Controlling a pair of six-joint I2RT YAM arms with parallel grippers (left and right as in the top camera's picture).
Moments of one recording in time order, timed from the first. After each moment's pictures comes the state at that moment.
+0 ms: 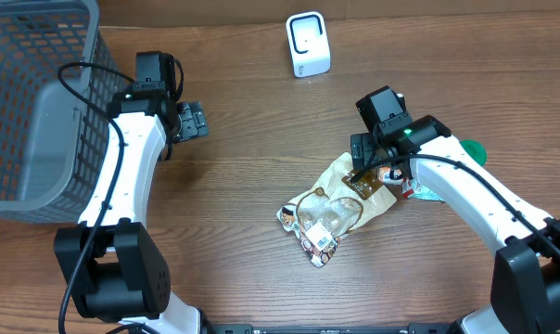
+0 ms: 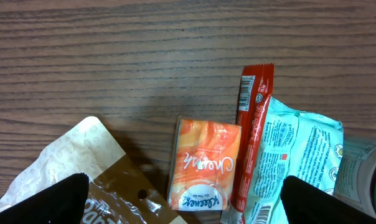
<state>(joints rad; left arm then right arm) 0.05 1.76 1.44 -0.89 -0.22 -0.26 0.45 1.72 1.25 -0.76 0.26 0.35</state>
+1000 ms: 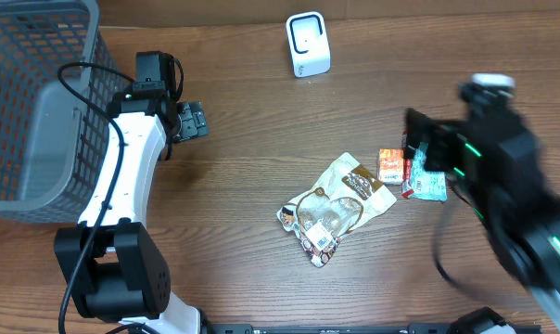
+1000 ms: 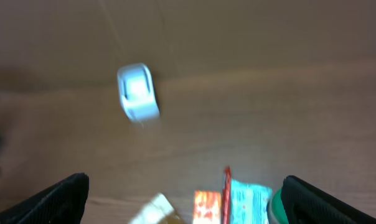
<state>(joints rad) 0.05 1.76 1.44 -0.89 -0.22 -0.26 0.43 1.00 1.25 -0.77 0.28 0.35</state>
